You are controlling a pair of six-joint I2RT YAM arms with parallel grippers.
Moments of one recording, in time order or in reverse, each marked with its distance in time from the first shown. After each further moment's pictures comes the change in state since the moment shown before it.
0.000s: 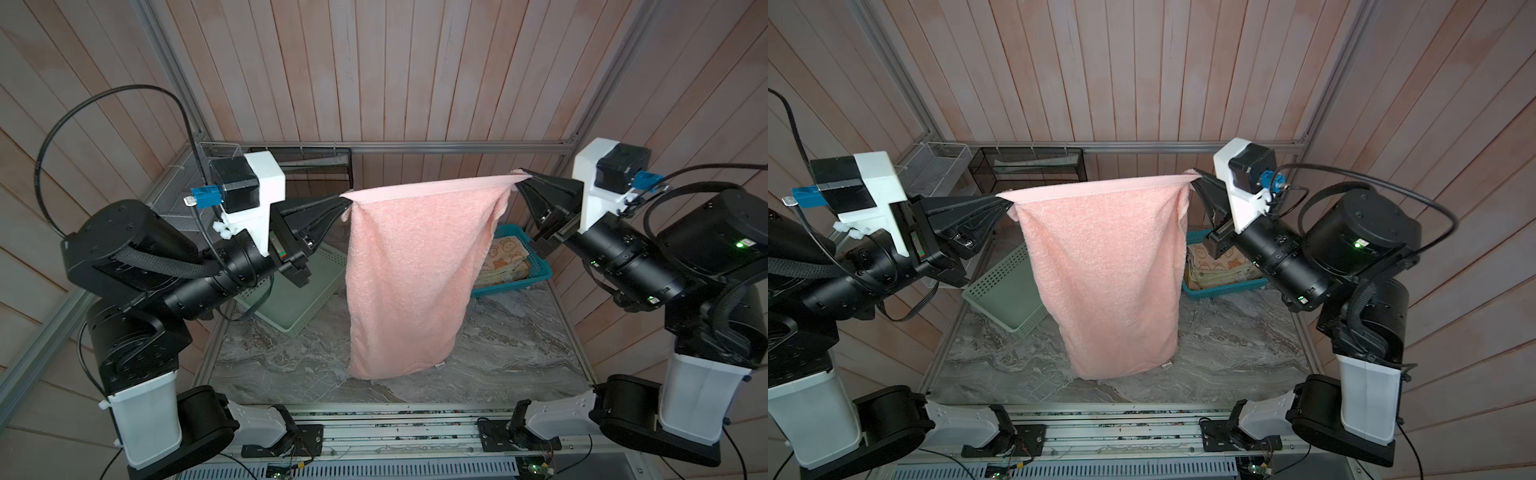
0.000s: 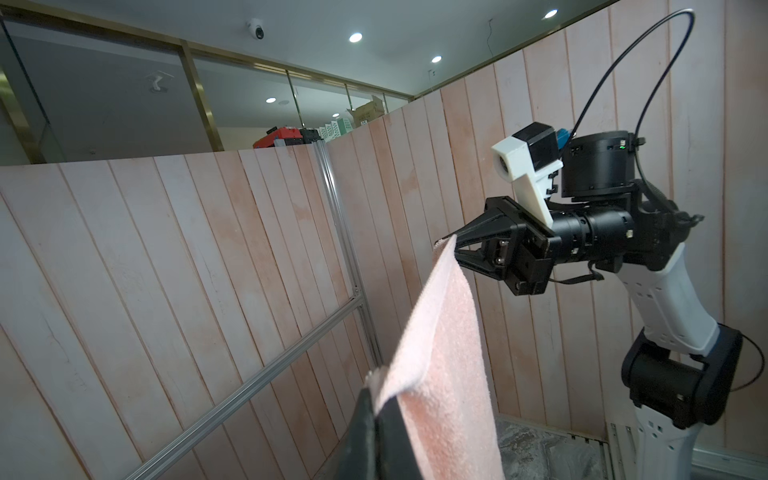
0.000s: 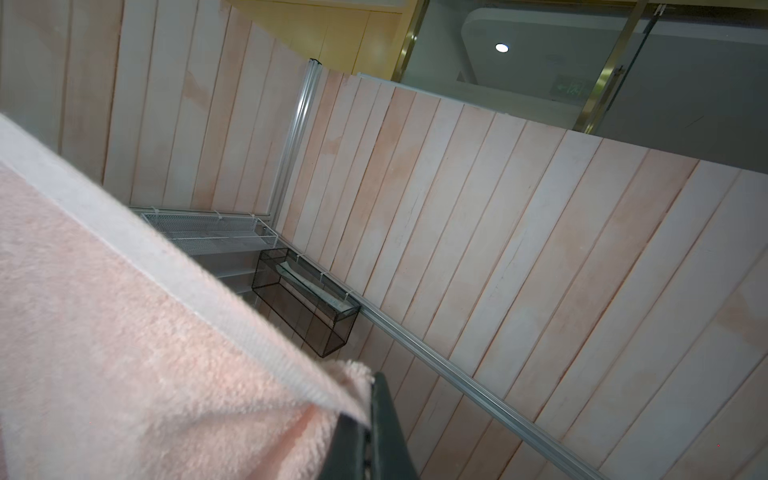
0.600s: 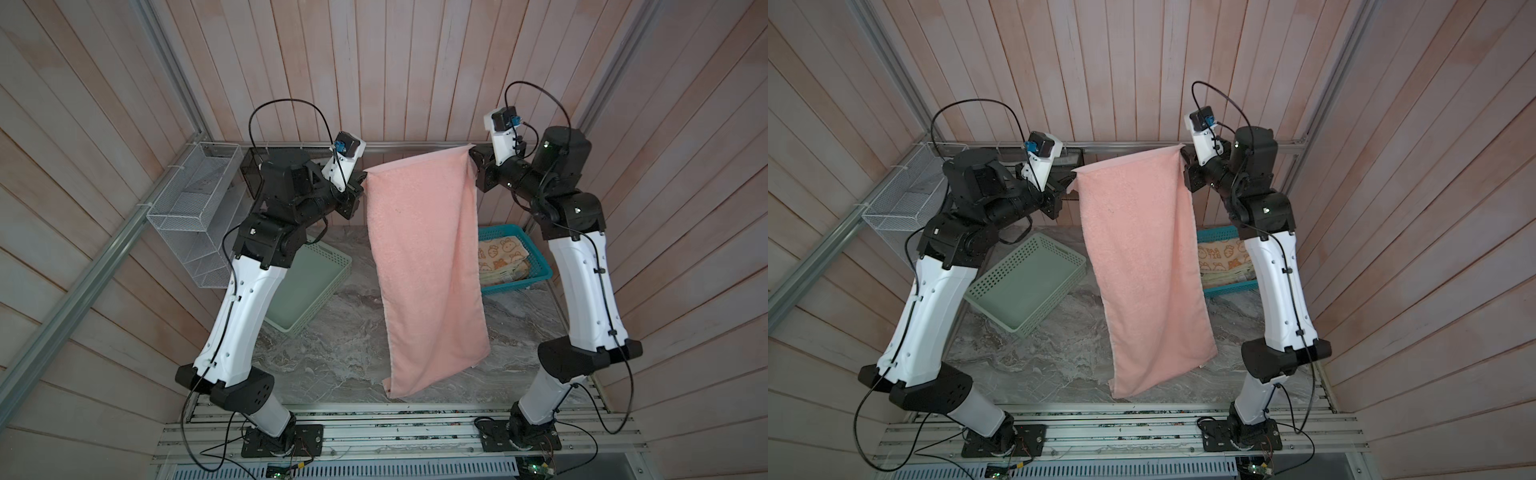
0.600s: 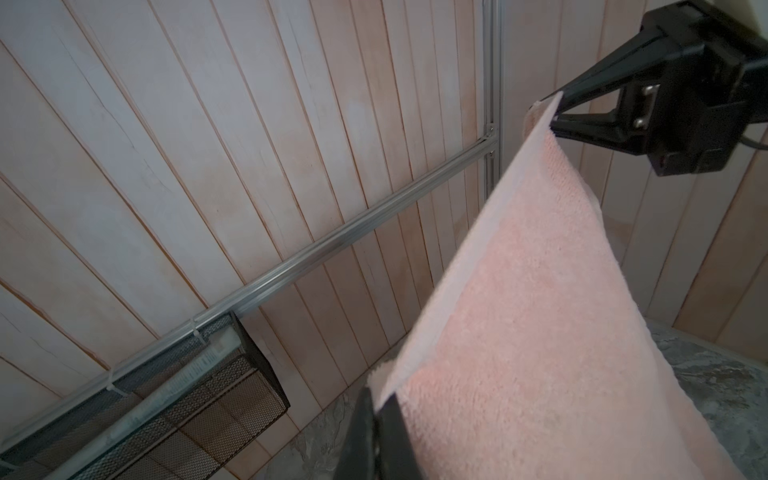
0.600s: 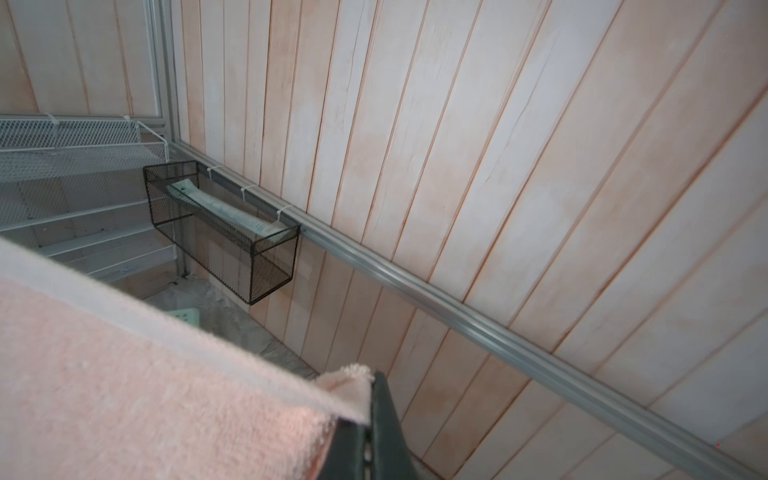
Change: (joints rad) left arm 0.513 0.325 -0.261 0.194 0.149 -0.003; right arm -0.734 0.488 0.012 0.150 -0.673 0.244
